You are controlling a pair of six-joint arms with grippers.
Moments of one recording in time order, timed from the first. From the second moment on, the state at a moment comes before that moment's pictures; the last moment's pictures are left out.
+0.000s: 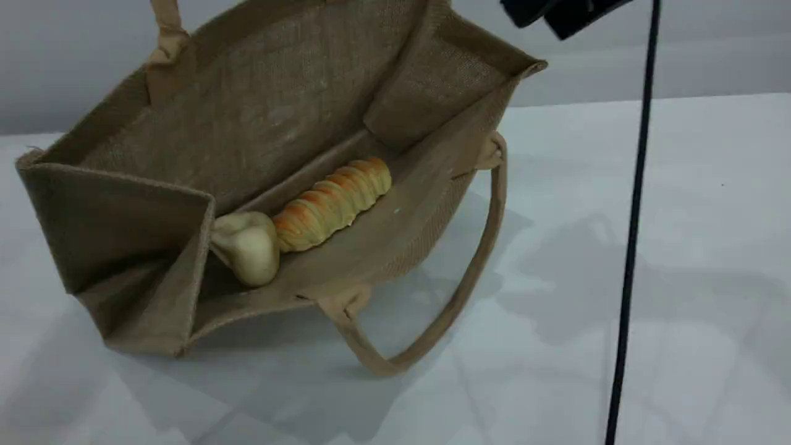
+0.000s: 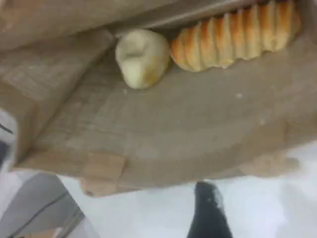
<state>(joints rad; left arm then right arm) -0.21 1.78 -1.97 -0.45 1.22 0.49 0.15 1.76 -1.35 0.75 1.02 -0.74</state>
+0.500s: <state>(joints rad) -0.28 1.90 -1.97 -0.50 1.22 0.49 0.15 1.56 -1.35 0.53 1.09 -0.57</state>
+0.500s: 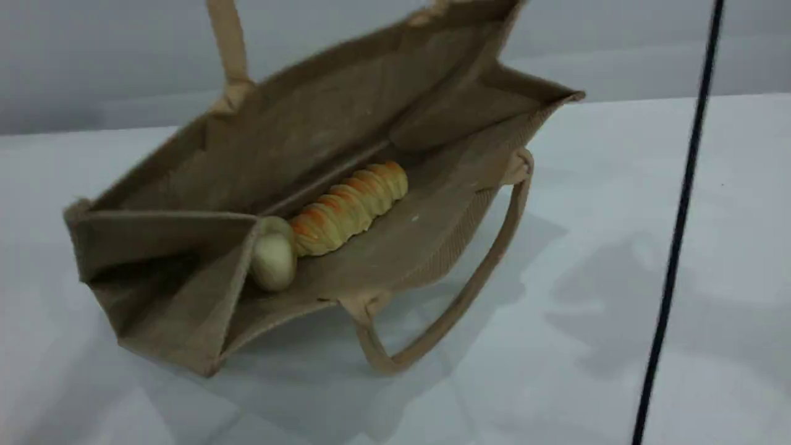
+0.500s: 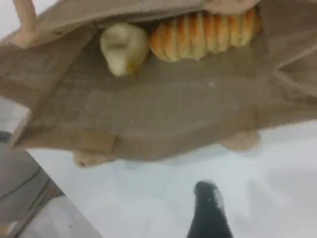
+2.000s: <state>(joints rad) -0.28 1.79 -1.97 -0.39 1.22 0.39 0.15 0.38 -0.98 0.01 1.22 -0.01</state>
